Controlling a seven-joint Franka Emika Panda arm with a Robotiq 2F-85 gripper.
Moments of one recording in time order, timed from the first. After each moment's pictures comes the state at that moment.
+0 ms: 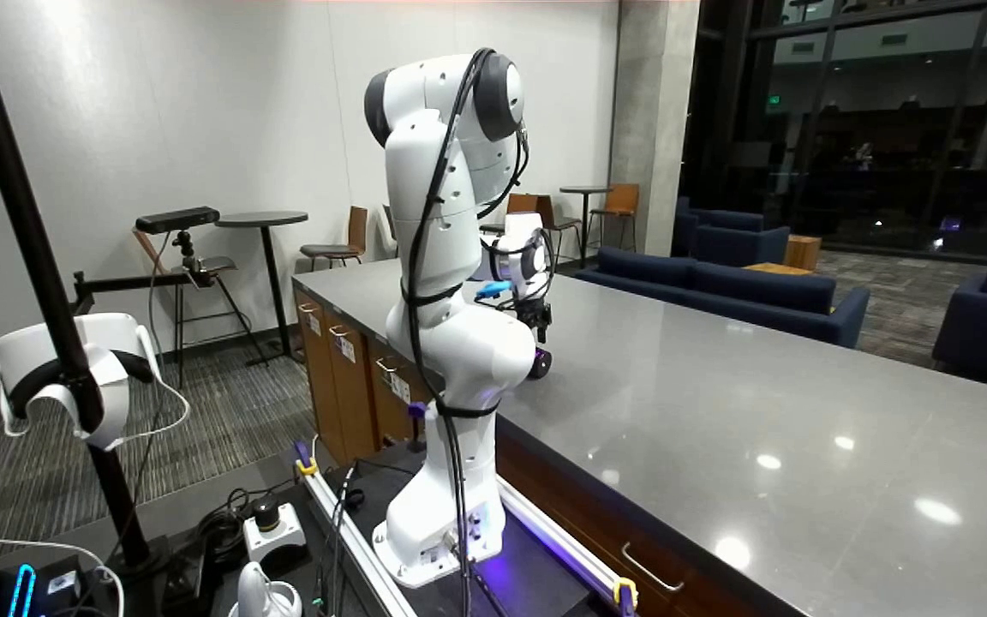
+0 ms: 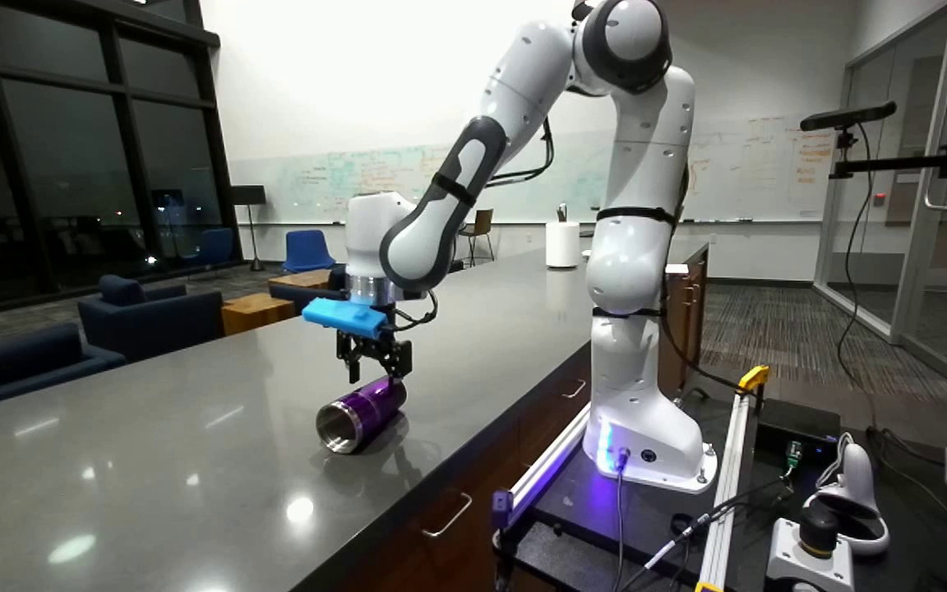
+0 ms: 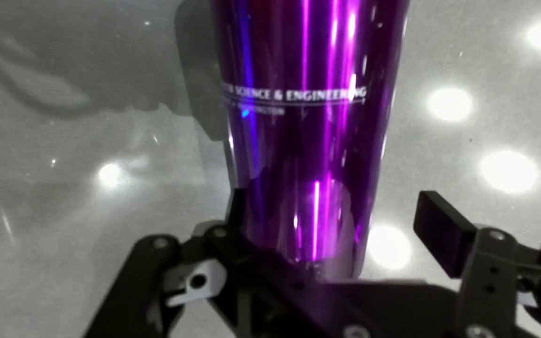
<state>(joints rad) 0.21 -0.16 0.36 -2.67 0.01 2.65 1.95</state>
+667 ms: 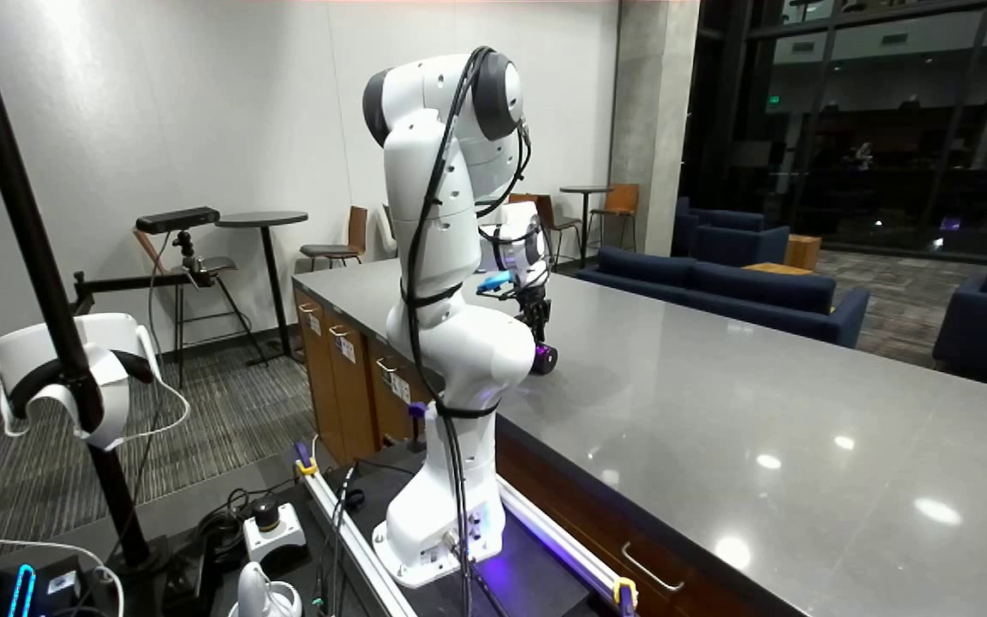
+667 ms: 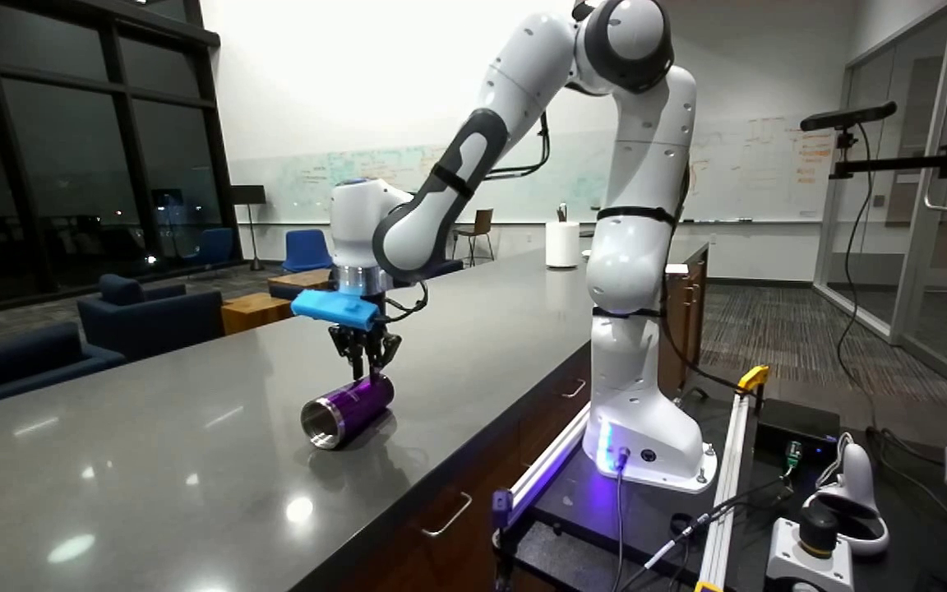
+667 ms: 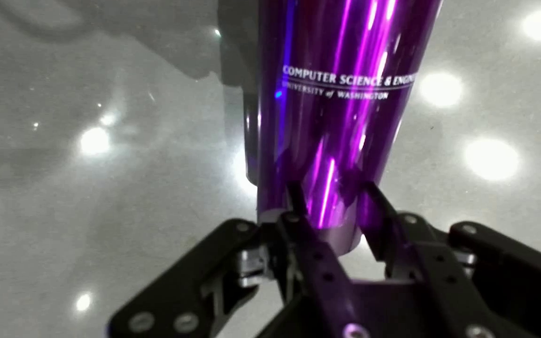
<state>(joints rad) 0.21 -0.17 0.36 -2.60 -0.12 2.56 2.00</state>
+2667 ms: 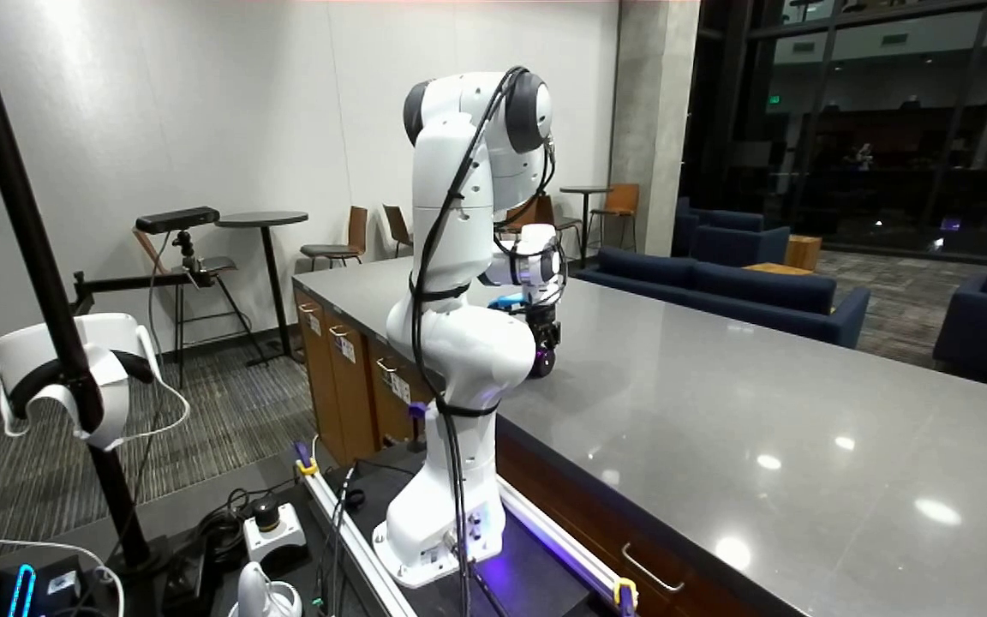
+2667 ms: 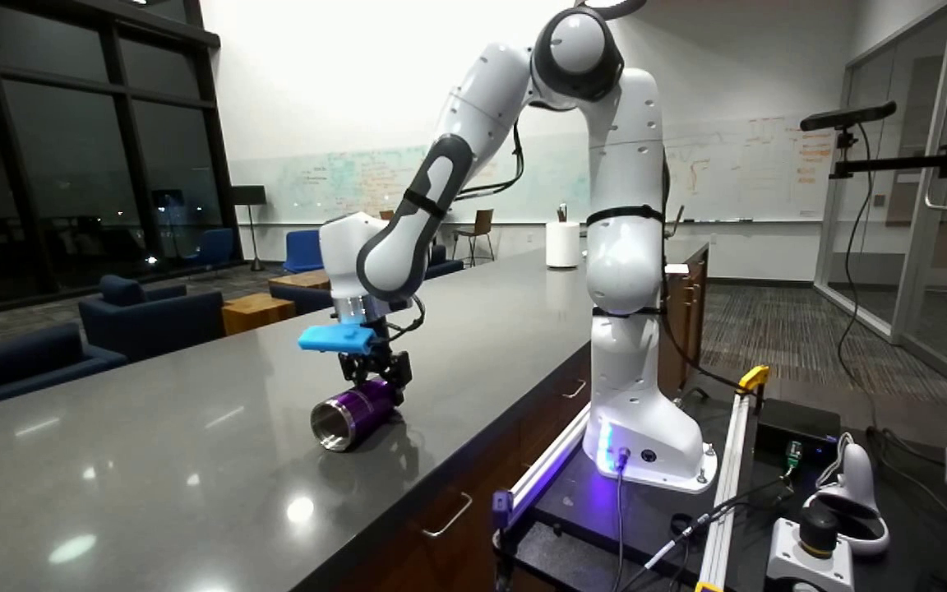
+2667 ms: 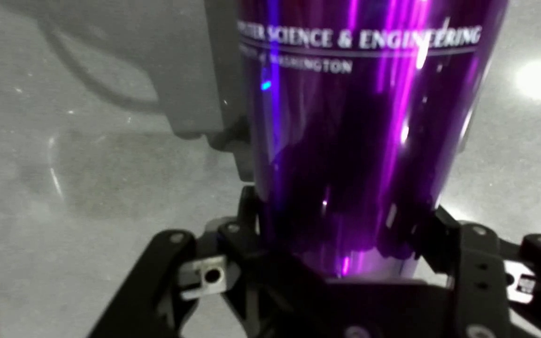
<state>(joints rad) 0.22 0.02 0.30 -2.52 -0.12 2.48 1.99</state>
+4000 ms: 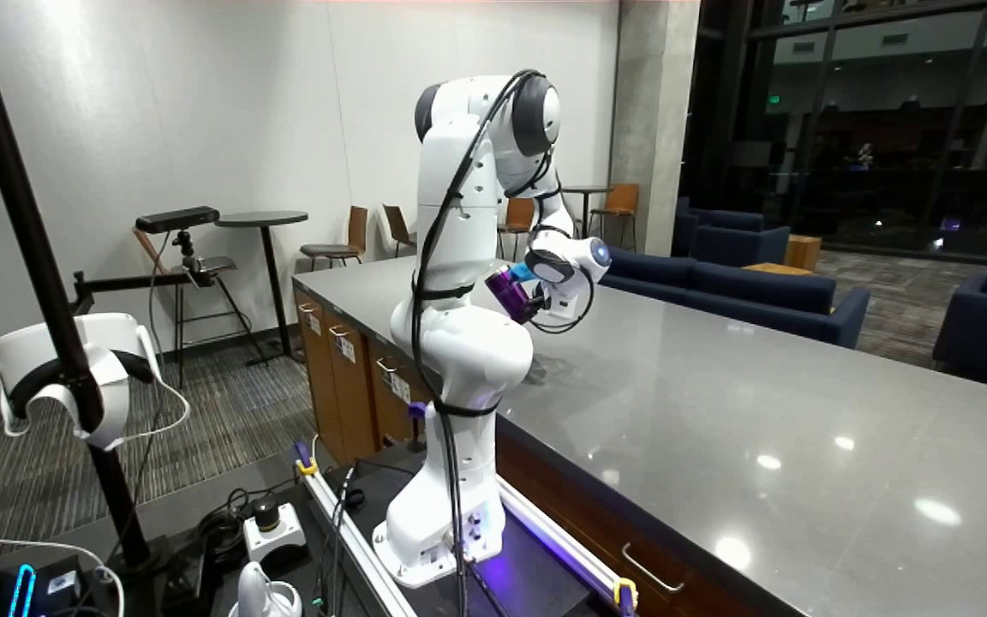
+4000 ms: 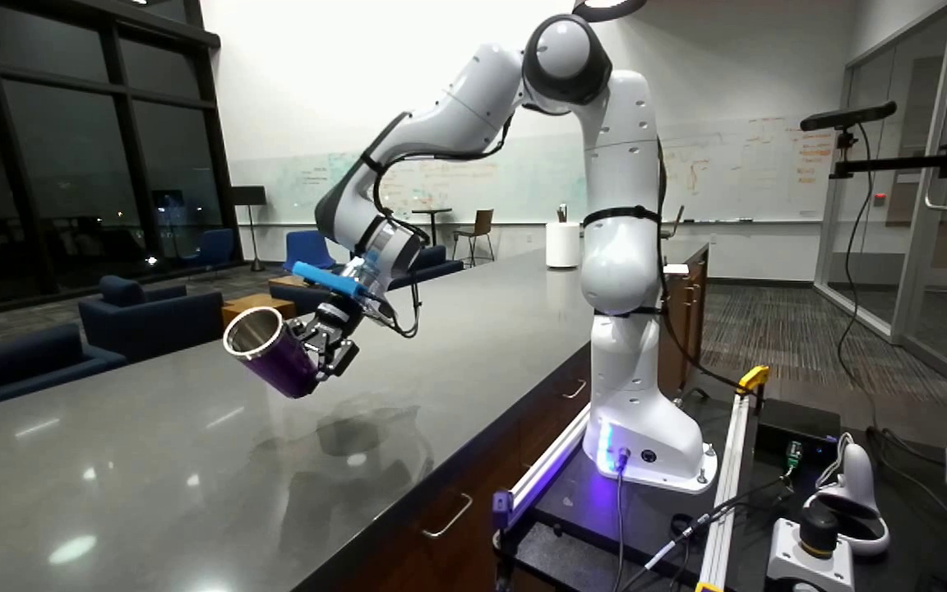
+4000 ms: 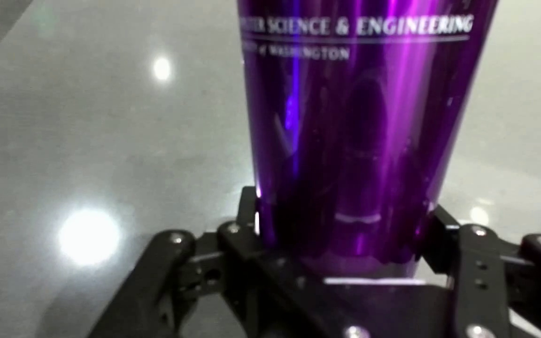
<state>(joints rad) 0.12 0.06 0.32 -2.41 1.44 2.39 0.59</state>
